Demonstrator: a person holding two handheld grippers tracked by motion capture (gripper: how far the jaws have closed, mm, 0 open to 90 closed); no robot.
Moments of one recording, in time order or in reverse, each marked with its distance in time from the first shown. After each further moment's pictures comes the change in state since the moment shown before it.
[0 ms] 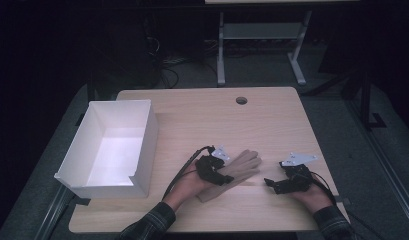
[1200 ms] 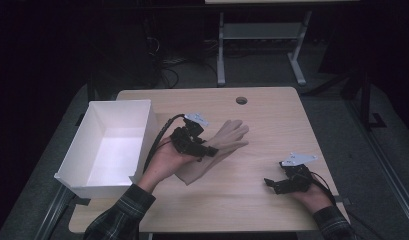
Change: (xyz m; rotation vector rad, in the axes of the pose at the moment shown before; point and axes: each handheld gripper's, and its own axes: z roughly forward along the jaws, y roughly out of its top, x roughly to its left) left arm 0.009 0.051 -0.135 -0.058 0.044 -0.136; right arm 0.000 0.000 0.000 -0.002 0.002 0.003
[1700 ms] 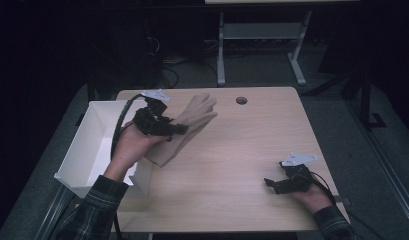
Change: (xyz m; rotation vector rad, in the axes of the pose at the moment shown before) left arm 0.033 -0.005 -0.084 -0.094 0.131 -0.080; right arm 0.000 0.000 0.000 -0.001 -0.001 -0.001
